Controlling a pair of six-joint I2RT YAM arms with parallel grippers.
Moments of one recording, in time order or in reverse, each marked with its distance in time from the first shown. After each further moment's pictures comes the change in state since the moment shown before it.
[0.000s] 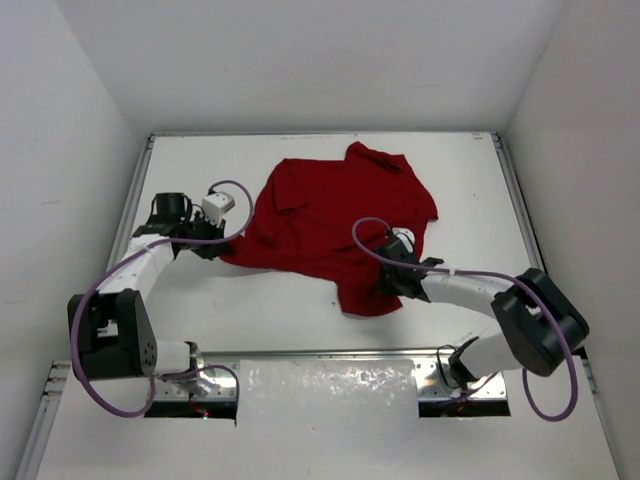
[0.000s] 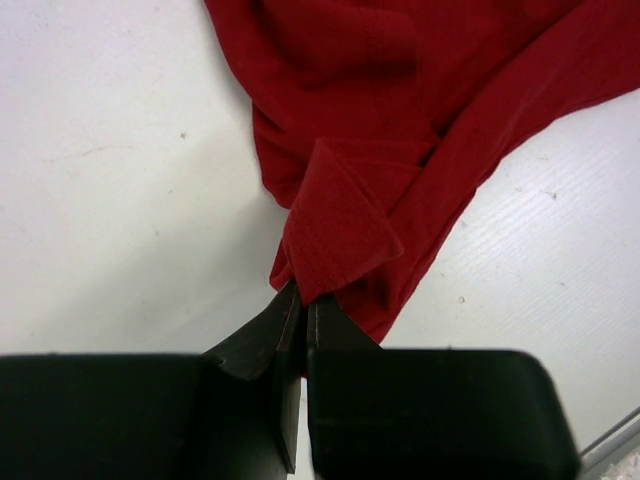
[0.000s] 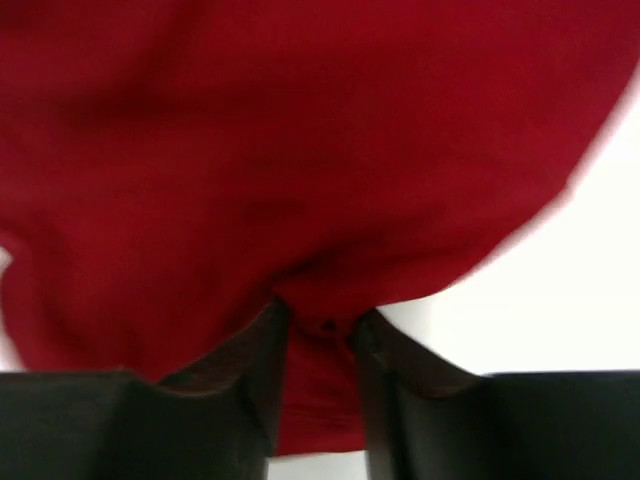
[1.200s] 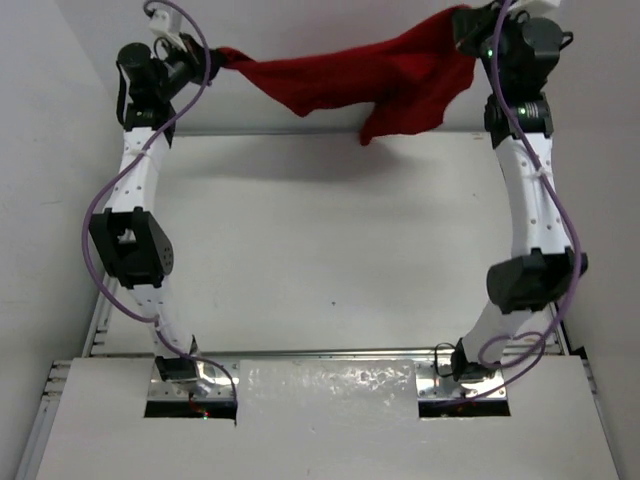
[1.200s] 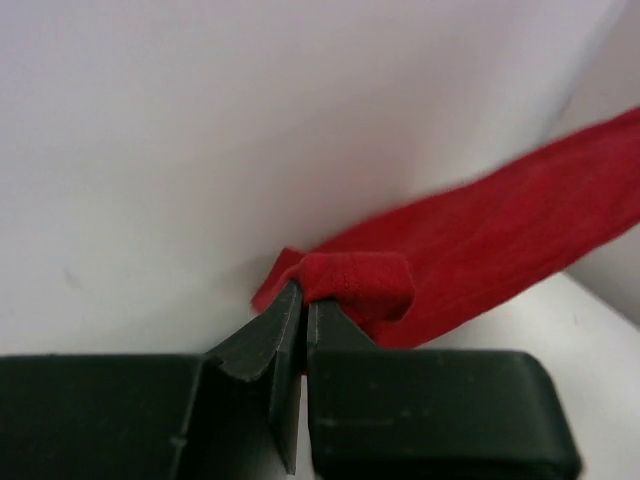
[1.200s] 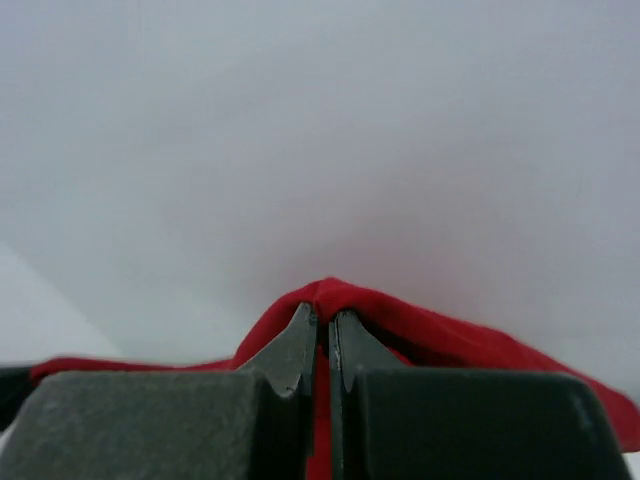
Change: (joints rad) left arm -0.002 0.657 1.244 0.626 0.112 -0.800; right arm -0.627 0.400 1.599 0.177 -0.377 -0.158
